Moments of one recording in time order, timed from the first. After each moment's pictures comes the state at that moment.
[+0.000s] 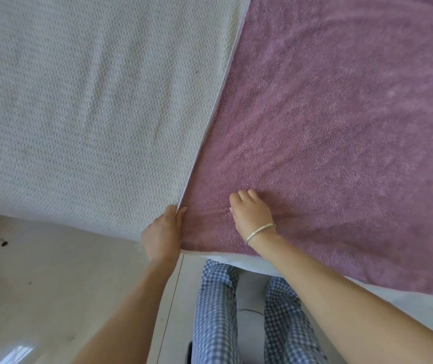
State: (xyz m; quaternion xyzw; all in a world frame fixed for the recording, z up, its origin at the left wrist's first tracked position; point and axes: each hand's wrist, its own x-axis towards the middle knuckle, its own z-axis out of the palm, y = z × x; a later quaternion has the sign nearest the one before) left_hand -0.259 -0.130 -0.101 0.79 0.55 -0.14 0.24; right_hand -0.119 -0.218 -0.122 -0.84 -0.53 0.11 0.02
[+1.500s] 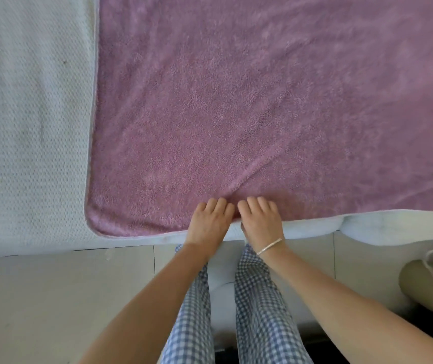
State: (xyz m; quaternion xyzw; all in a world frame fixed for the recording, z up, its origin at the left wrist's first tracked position) left_hand -0.154 -0.303 -0.105 0.99 0.00 -0.07 0.09; right_hand -0.092 -0.417 -0.105 -0.91 -0.42 0.00 0.00
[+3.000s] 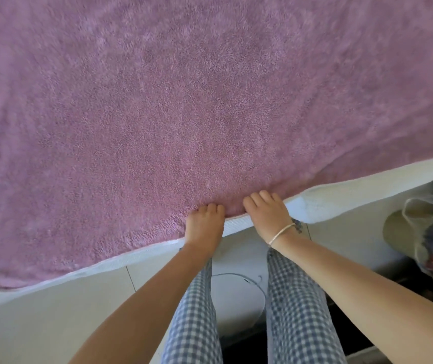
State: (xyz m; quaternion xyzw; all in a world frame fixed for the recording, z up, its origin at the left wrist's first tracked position) left_hand -0.024 -0.485 -0.098 0.95 -0.01 -0.29 0.07; right_hand 0.026 -0.626 -0.119 -0.93 -0.37 0.05 0.01
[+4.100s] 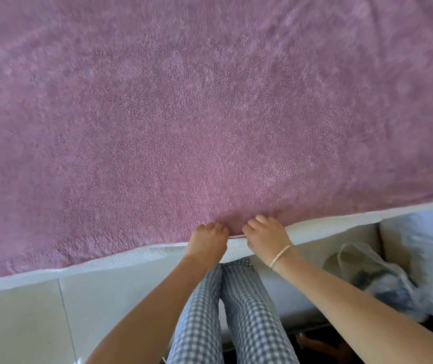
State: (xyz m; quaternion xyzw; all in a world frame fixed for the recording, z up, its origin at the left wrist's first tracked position) left_hand 0.097 -0.690 -0.090 0.92 -0.05 -0.37 0.12; right_hand 0.156 -0.825 -0.096 -0.87 -0.46 0.19 -0.02
